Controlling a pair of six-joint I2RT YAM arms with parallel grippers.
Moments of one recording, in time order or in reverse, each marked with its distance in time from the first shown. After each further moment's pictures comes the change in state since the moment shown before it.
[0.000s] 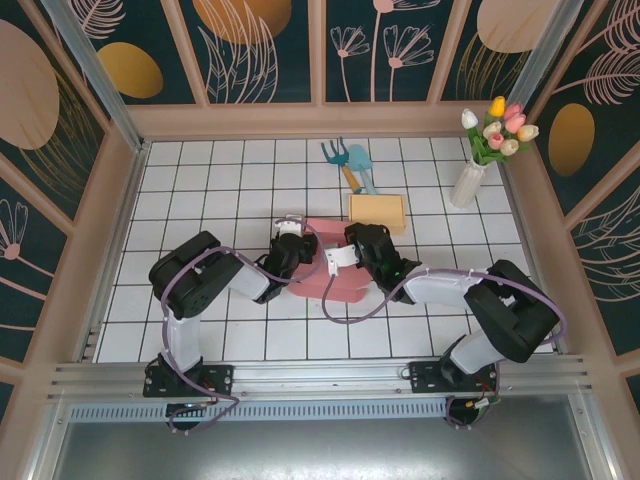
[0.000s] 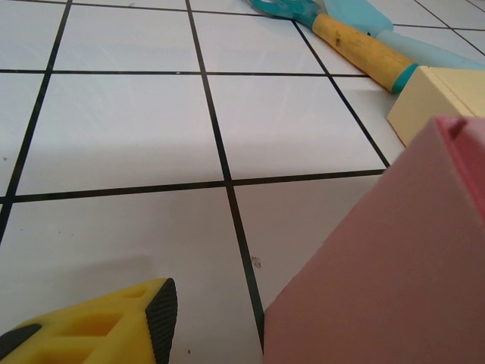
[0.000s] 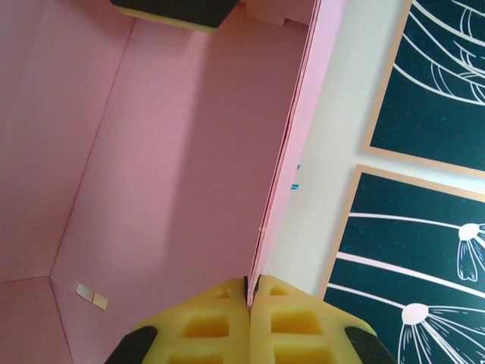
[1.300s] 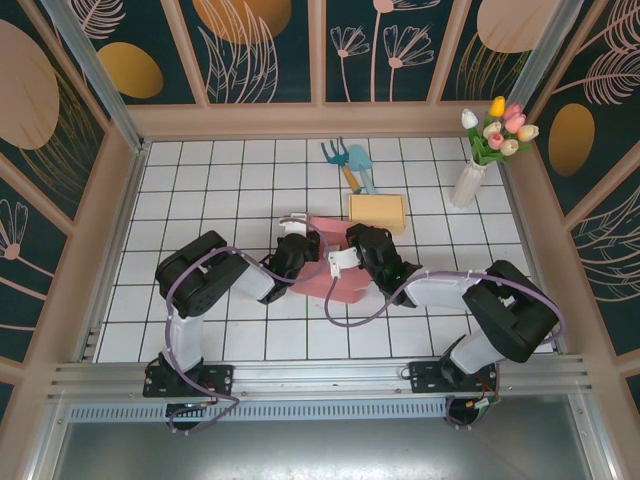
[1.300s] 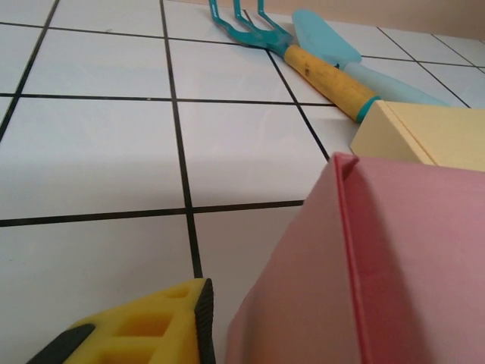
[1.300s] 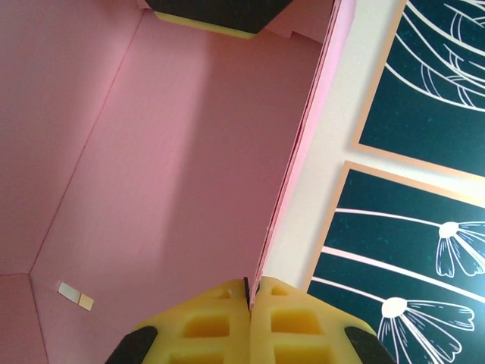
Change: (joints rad) left arm -0.027 0.026 0.032 0.060 -0.019 -0.013; right arm 0.007 0.000 -0.038 0.066 0.020 -0.064
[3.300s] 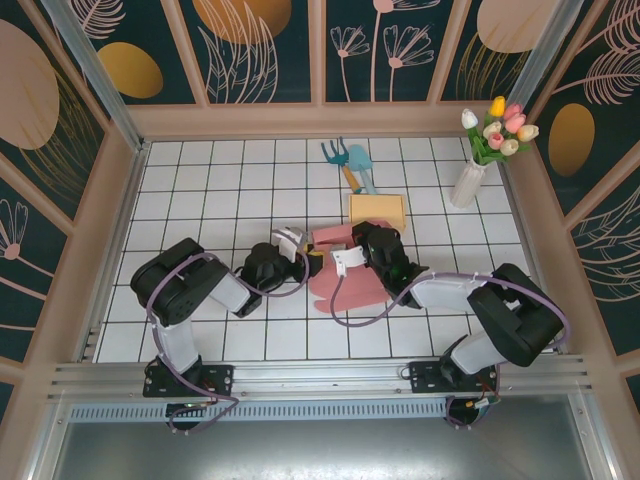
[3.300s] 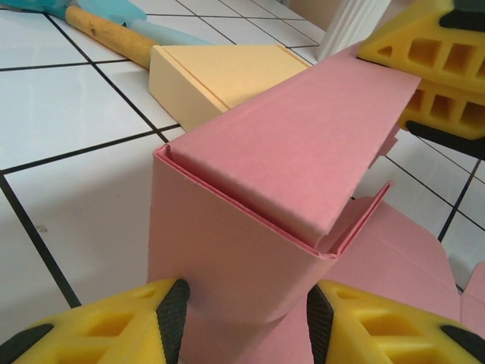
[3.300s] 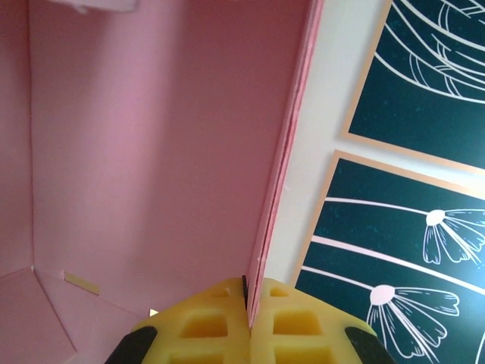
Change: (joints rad) left arm 0.082 -0.132 -0.247 0.227 0.627 0.115; right arm -0.039 -0.030 -0.043 0.058 -0.021 -0.060
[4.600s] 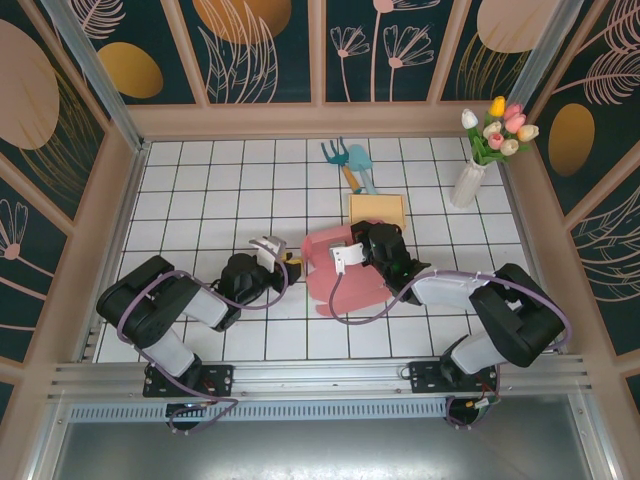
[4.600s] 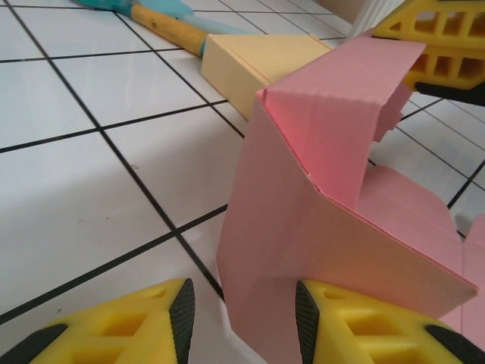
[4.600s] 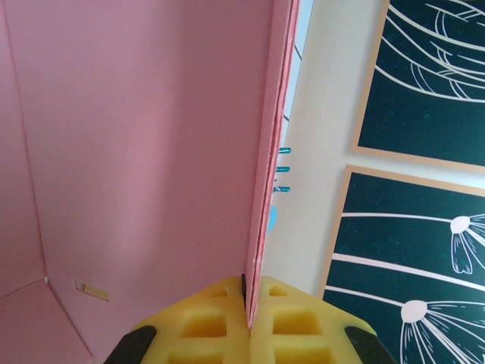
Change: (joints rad) left arm 0.064 -0.211 -0.203 -0.031 0.014 0.038; right arm -0.031 -0.006 0.029 -0.046 -0.109 0.113
